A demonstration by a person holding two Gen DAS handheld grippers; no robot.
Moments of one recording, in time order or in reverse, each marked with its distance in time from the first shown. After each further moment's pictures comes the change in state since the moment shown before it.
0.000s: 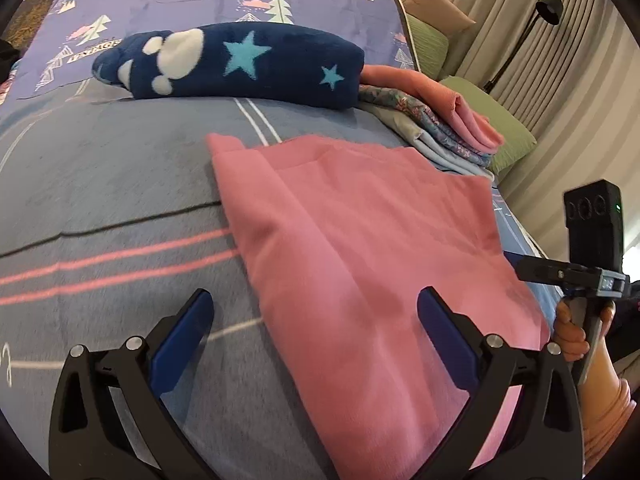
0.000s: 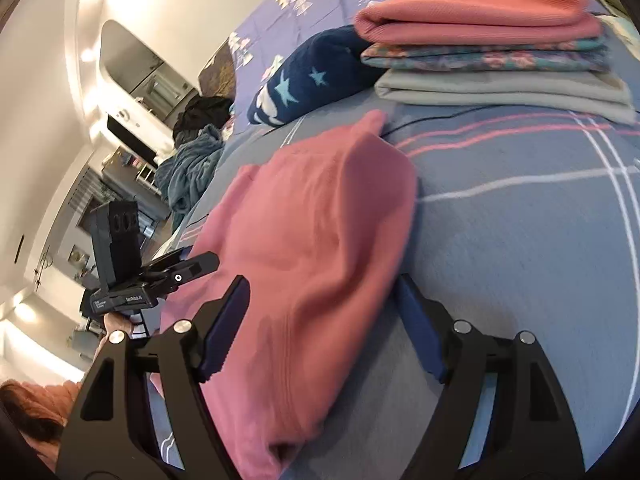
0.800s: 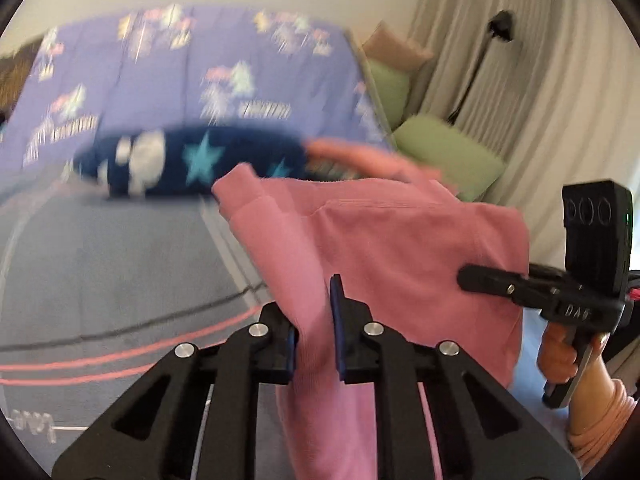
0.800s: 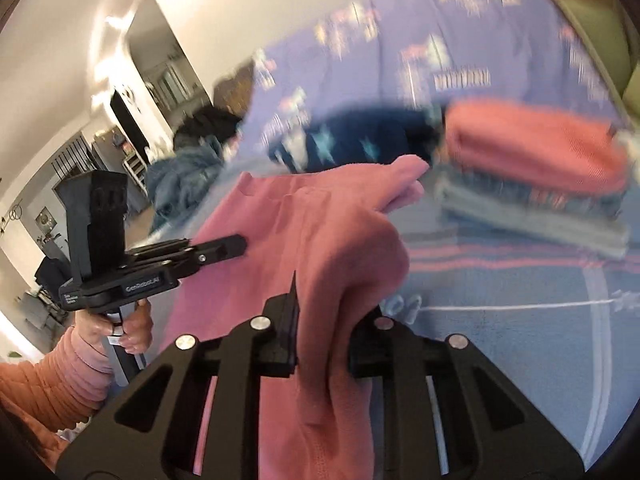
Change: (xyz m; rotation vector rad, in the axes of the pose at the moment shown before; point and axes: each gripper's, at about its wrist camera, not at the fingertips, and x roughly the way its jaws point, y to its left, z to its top) left arm -0.068 -0.052 0.033 0.135 -0.231 -0.043; right arm -0.046 0.105 0.005 -0.273 -0.242 -0.180
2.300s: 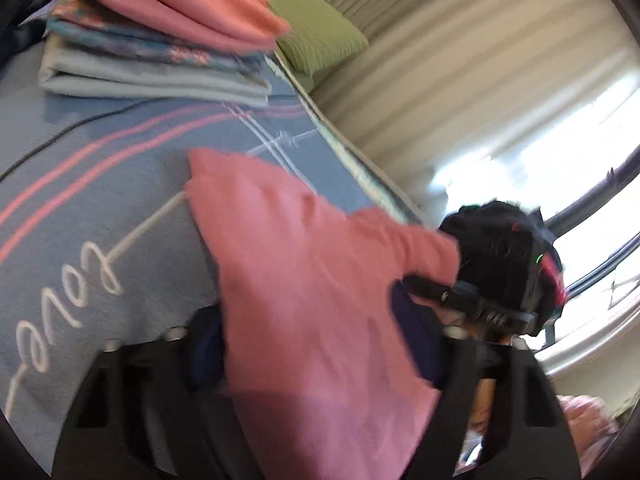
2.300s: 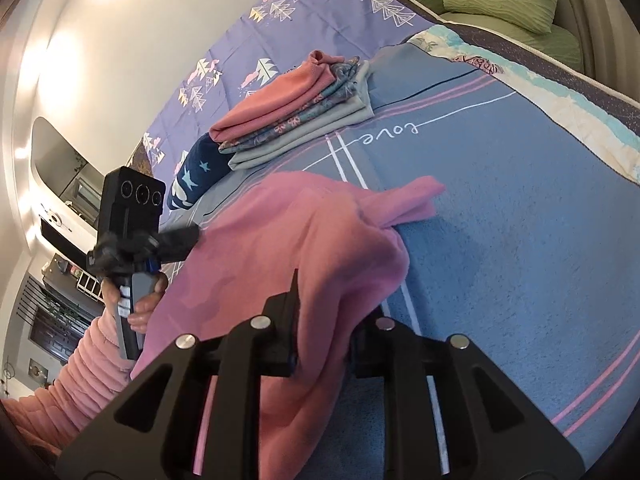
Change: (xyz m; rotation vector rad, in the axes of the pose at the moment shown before) left arm 0.179 -0.125 -0.032 0.020 0.537 -0.637; right arm -0.117 -0.136 -0.134 0.533 -0.027 -0.205
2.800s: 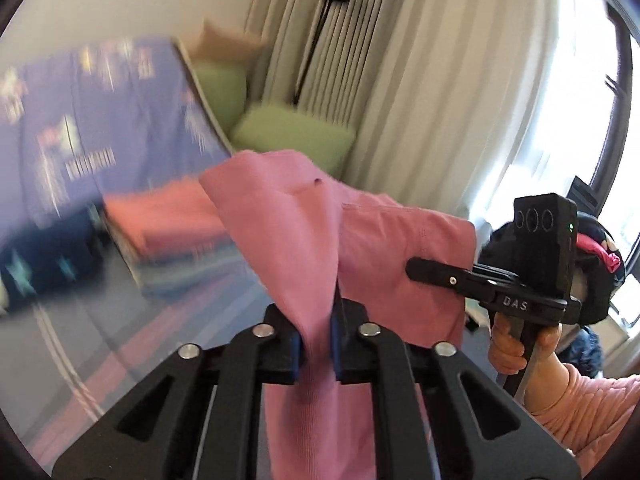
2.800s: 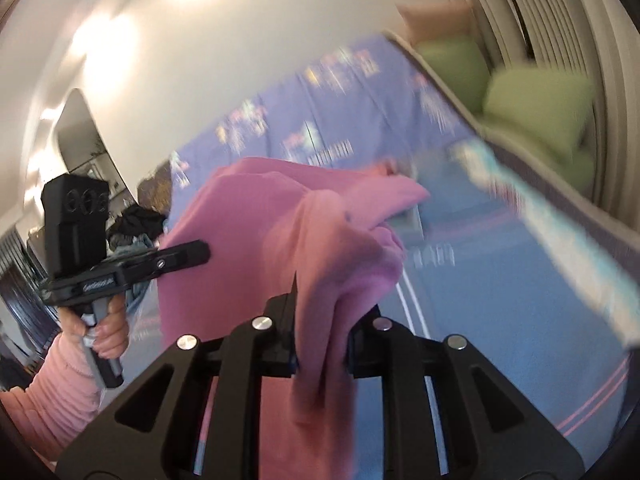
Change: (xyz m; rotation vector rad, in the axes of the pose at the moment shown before) left arm -0.124 -0.153 -0.003 0.338 -0.397 0.315; right arm -0.087 0.116 0.046 -0.302 -0.313 -0.004
